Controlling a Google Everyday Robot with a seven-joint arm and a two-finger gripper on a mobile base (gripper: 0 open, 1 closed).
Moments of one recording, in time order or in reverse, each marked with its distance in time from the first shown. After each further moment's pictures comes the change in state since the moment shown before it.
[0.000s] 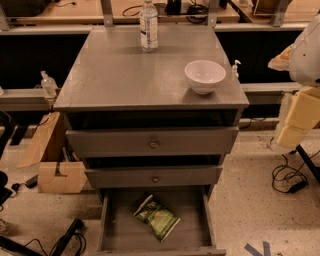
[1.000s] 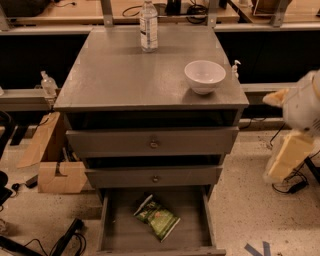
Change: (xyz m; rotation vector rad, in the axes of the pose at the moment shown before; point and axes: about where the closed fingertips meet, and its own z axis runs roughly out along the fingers) arm 0.031 0.016 0.070 -0.017 -0.087 0.020
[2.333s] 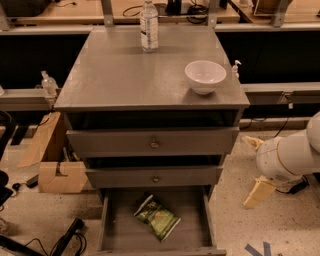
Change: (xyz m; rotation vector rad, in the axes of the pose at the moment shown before) arm 0.046 0.013 0.158 0.049 -0.128 -0.059
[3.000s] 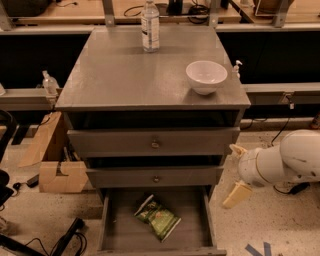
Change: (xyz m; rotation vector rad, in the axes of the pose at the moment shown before) arm 0.001 0.000 0.069 0.013 -0.061 0.083
